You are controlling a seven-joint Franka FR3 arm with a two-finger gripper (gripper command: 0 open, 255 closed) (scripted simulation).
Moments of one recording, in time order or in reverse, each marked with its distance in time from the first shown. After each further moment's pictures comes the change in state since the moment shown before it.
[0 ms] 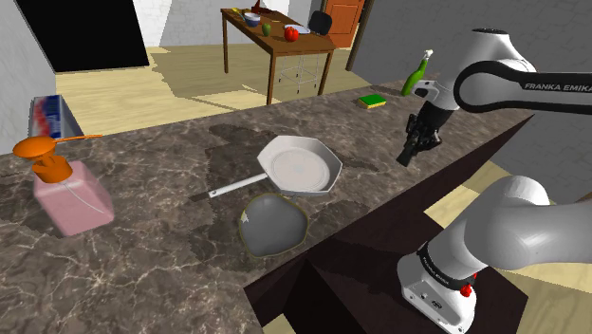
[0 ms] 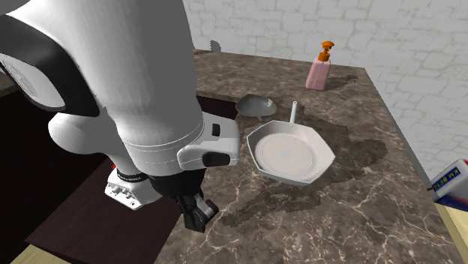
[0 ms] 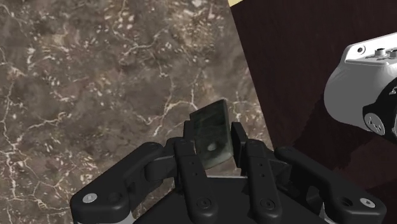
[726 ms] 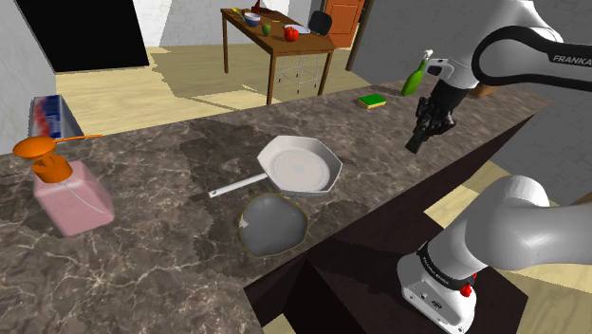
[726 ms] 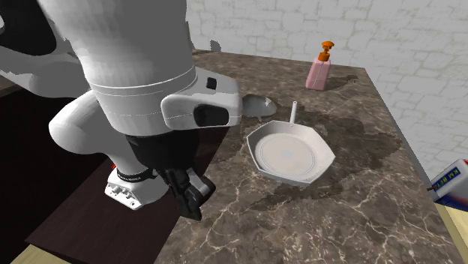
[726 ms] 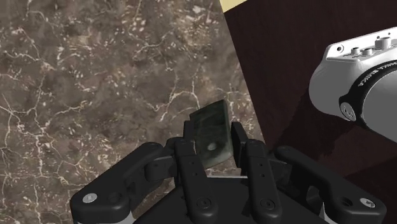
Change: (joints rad) arm 0.017 -0.038 0.060 0.126 0.057 -0.162 -0.013
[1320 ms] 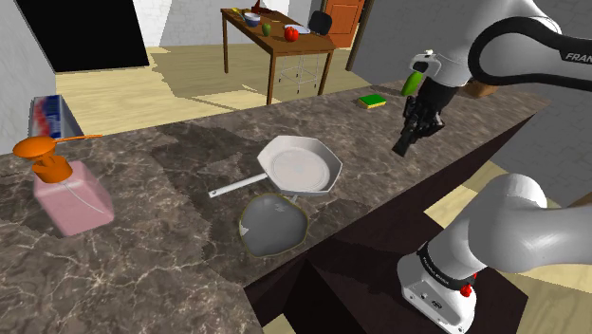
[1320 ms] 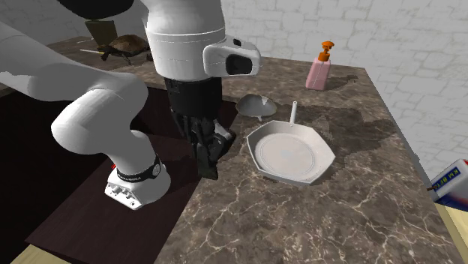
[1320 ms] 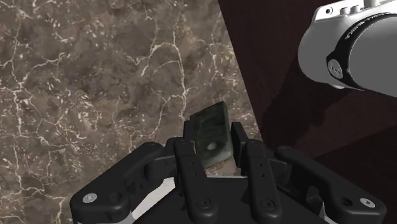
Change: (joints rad) arm 0.072 -0.039 0.165 -0.019 0.123 -0.046 0.150
